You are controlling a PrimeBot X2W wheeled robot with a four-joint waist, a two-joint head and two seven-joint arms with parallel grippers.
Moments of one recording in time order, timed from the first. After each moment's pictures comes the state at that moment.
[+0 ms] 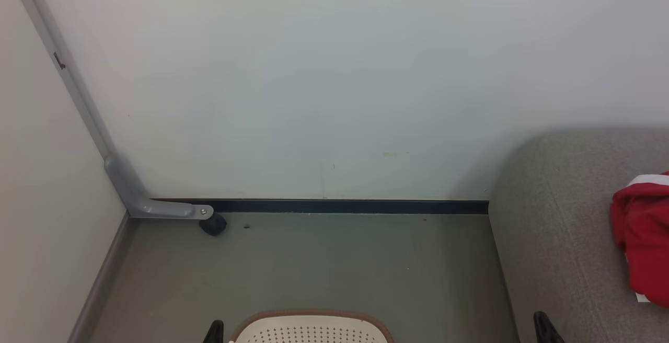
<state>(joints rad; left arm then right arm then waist) 0.03 0.09 -0.23 0.32 -0.35 0.02 -0.25 0.10 -0.10 0.09 0.21 0.27 0.10 -0.25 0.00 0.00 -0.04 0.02</state>
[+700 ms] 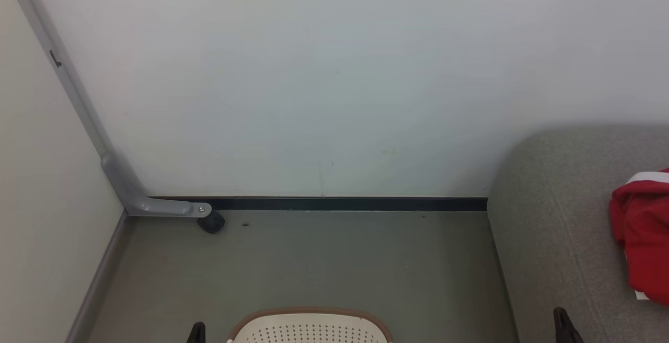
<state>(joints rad) 0.03 0.07 -0.16 0.32 -0.62 -0.01 -0.16 0.07 -0.09 0.03 0.24 0.57 0.10 -0.16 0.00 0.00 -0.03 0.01</state>
